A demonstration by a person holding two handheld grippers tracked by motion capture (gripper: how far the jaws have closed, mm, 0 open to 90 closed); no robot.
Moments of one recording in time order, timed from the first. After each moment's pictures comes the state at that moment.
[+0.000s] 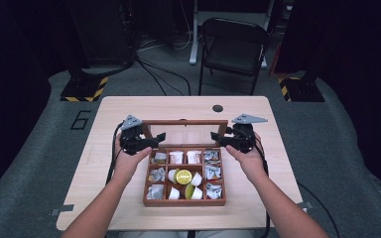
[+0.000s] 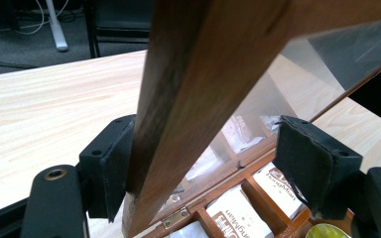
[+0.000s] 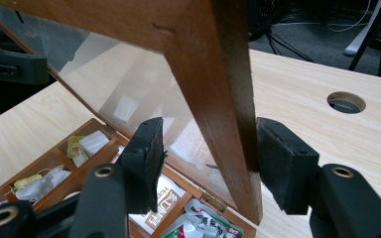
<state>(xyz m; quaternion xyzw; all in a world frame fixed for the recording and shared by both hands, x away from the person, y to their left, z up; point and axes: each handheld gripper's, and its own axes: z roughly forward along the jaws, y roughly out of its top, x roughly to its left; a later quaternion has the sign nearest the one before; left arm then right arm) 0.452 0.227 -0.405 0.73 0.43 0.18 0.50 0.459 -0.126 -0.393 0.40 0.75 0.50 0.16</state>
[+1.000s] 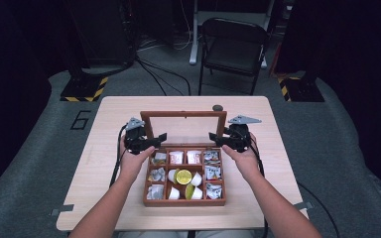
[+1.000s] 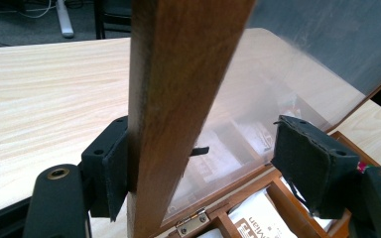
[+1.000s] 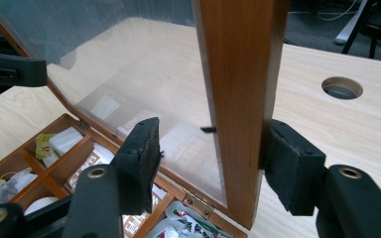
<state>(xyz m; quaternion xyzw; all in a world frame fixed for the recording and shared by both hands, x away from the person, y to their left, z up) 0.470 0.224 -0.436 0.71 0.46 0.17 0.50 0.475 -0.120 -0.417 0.42 0.75 0.48 0.16</state>
